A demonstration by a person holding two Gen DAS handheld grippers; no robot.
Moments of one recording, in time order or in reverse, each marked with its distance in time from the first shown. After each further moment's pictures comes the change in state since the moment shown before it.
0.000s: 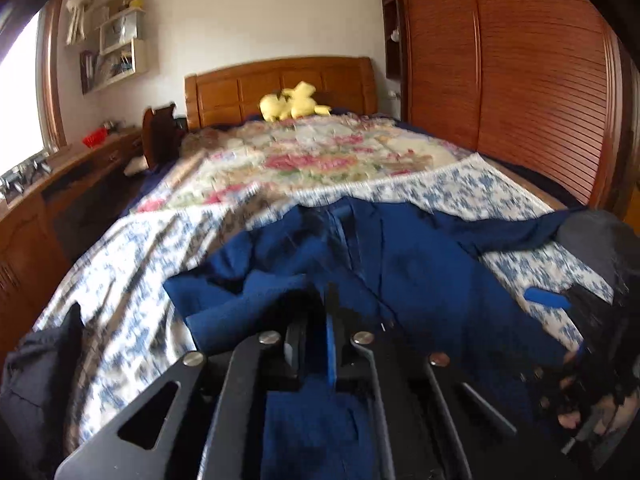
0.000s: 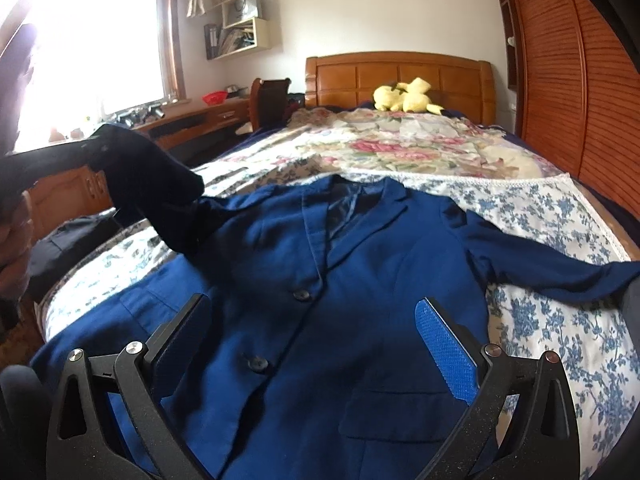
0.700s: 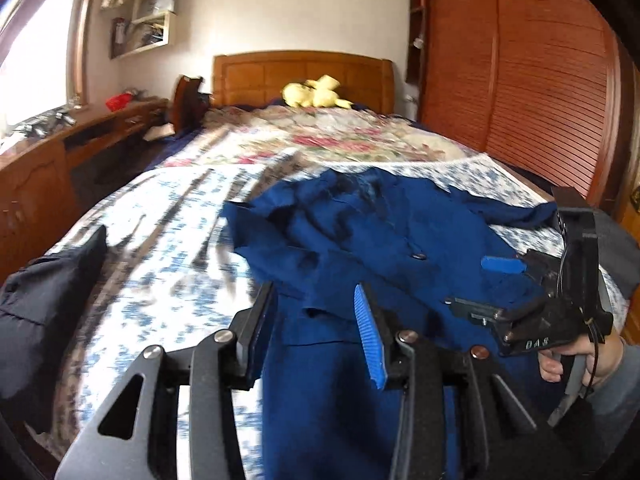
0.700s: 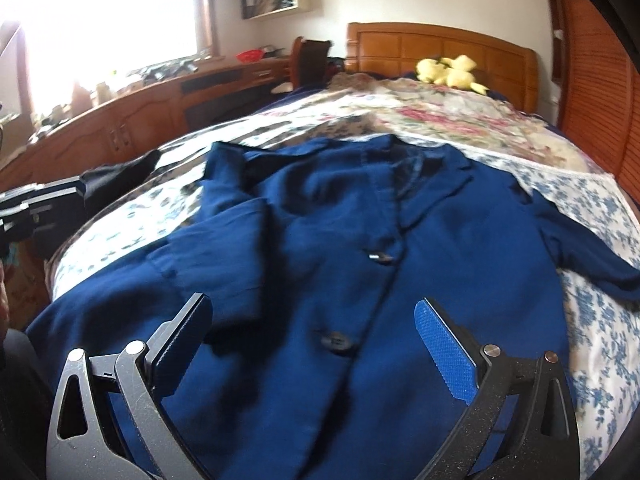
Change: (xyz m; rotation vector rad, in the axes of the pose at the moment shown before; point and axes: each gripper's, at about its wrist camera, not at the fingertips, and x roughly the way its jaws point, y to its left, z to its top) left arm -0.065 0.070 -0.095 -0.100 -0.029 0.022; right arm 0.048 0.078 -0.020 -0.112 0.117 0.111
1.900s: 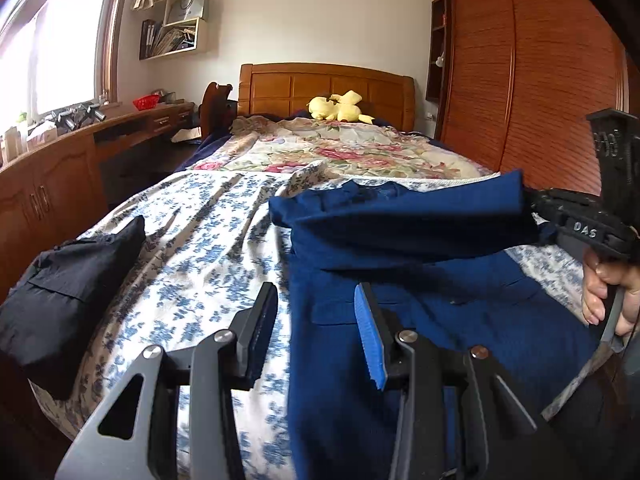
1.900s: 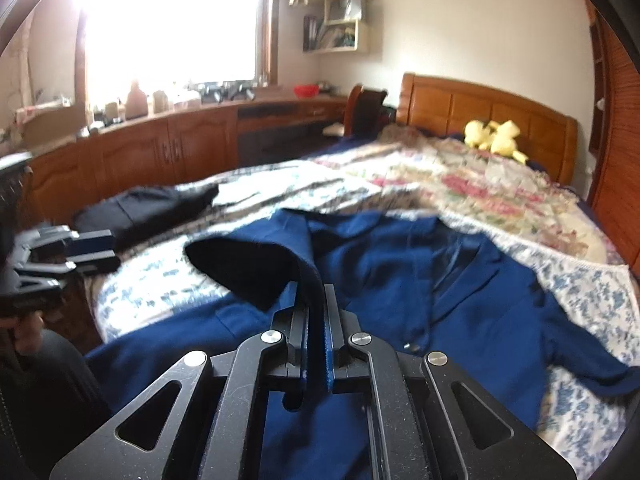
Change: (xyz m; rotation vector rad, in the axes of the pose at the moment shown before) left arm -0.047 0.011 -0.012 -0.070 -0.036 0.037; right arm -0.082 0.023 0.065 -0.149 -0.176 0.076
